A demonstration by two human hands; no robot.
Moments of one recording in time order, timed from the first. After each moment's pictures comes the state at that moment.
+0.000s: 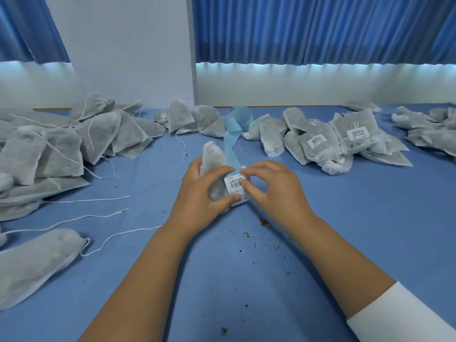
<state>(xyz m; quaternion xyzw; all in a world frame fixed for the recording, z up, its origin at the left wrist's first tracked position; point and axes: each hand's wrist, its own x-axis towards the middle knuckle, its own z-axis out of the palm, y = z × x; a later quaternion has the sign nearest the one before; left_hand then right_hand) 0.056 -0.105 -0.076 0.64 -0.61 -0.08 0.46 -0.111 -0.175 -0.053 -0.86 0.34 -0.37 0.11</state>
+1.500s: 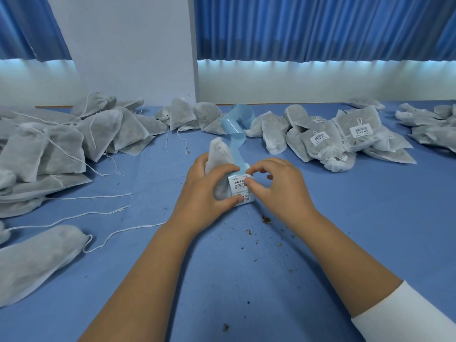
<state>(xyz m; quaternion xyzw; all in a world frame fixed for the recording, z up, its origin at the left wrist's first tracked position) 0.057 -0.106 -0.077 0.64 -0.63 -0.04 0.44 -0.110 -0.175 -0.050 -0.83 0.39 -0.37 0.15</state>
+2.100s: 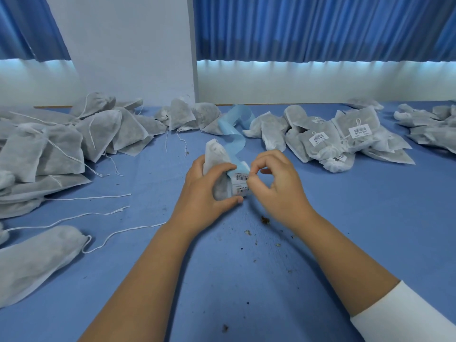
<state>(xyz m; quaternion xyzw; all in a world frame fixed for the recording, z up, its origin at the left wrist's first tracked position) 0.055 -0.107 -0.078 0.64 -0.62 -0.06 0.45 -0.107 -0.166 -0.046 -0.80 0.30 -0.46 0.26</state>
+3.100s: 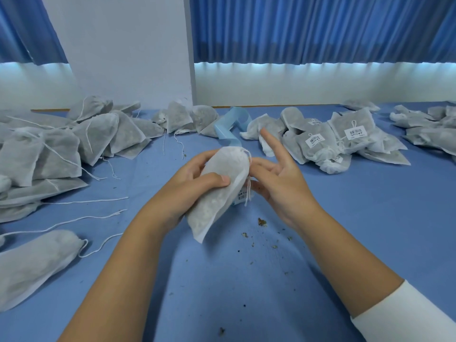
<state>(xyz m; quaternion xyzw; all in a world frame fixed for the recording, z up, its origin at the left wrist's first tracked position) 0.053 -0.076 -0.018 0.53 -0.51 -0.41 0.54 -0.109 -0.166 -0.031 -0.59 0.21 -0.44 0.64</state>
